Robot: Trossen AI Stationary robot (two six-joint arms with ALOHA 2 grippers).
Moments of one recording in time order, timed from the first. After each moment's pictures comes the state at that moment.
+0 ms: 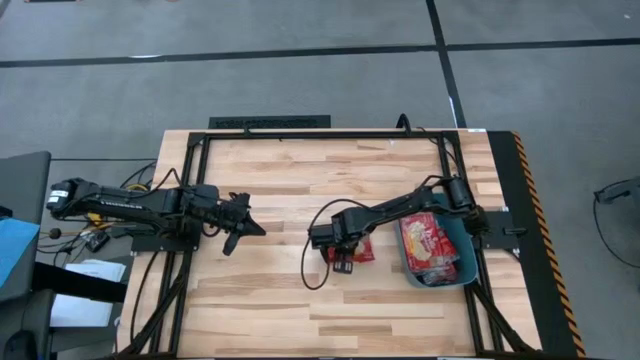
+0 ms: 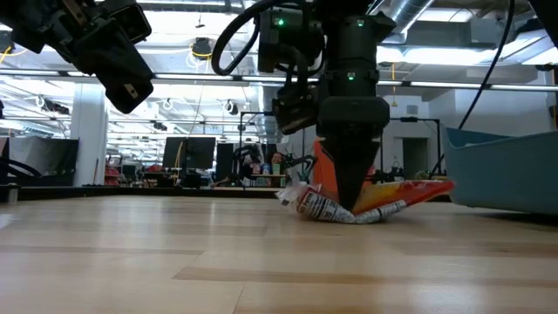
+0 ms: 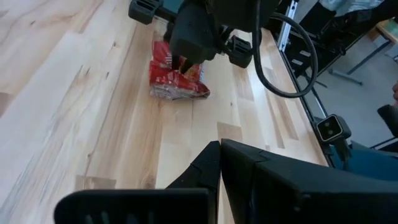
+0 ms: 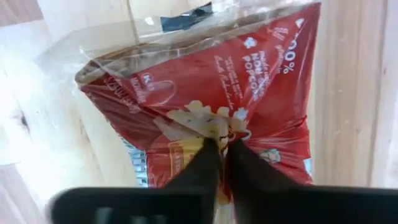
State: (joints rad) left arm -0.01 0.71 0.37 -0.01 0.17 -0.36; right arm 0.13 2.12 1.50 -0.88 0.03 0.31
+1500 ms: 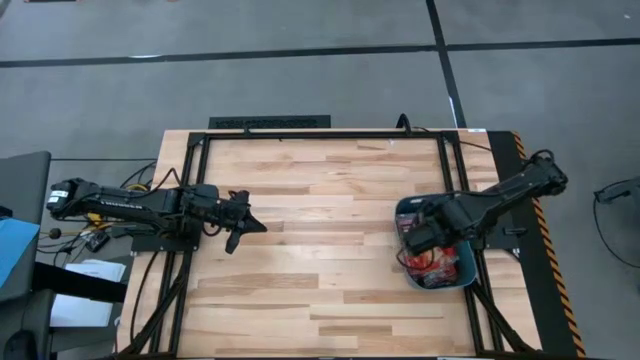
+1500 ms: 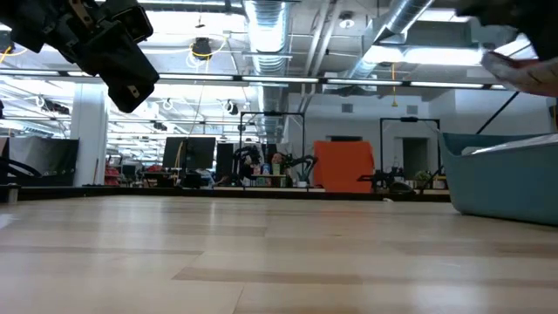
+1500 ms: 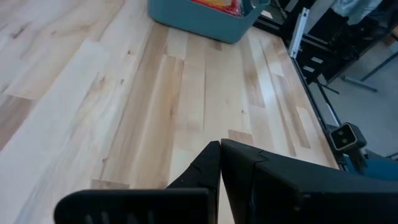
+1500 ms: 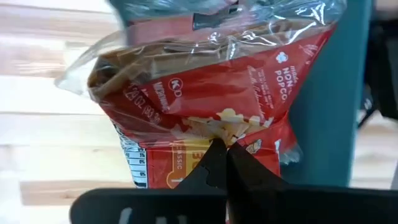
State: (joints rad) left arm -0.01 0.71 0.37 0.00 0.12 -0.35; right arm 0.43 1.34 1.23 -1.57 0.09 1.95
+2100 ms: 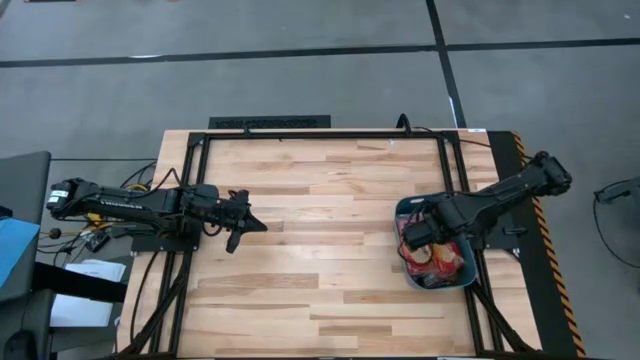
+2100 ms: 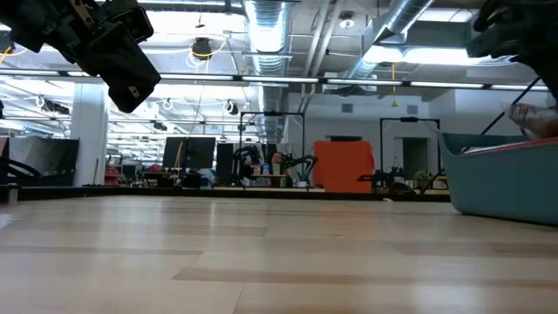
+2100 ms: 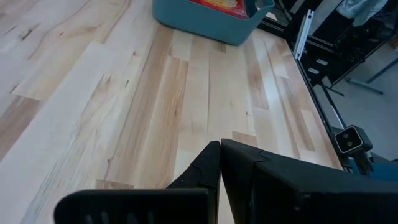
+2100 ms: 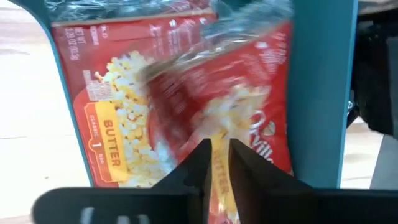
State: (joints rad) left arm -0.01 0.71 0.37 0.00 0.10 -0.35; right arm 0.37 1.30 1.06 -1.53 0.02 1.91
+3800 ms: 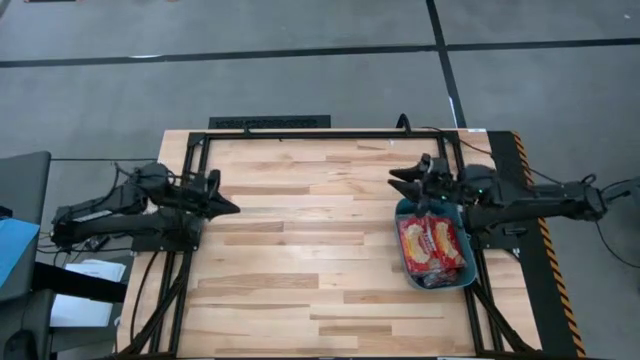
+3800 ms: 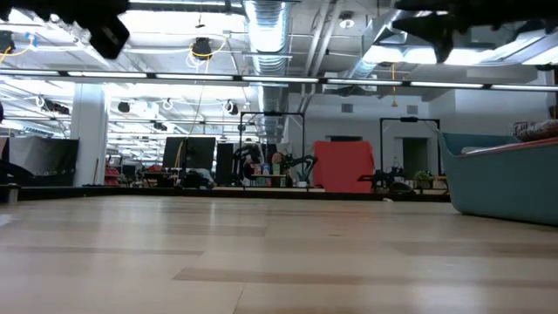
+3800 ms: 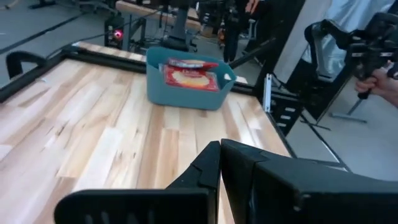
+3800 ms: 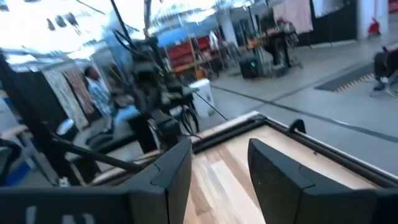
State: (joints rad) left arm 0.21 0.31 0.50 -0.28 0.31 -0.23; right arm -0.05 0.58 0.44 0.24 0.20 0.31
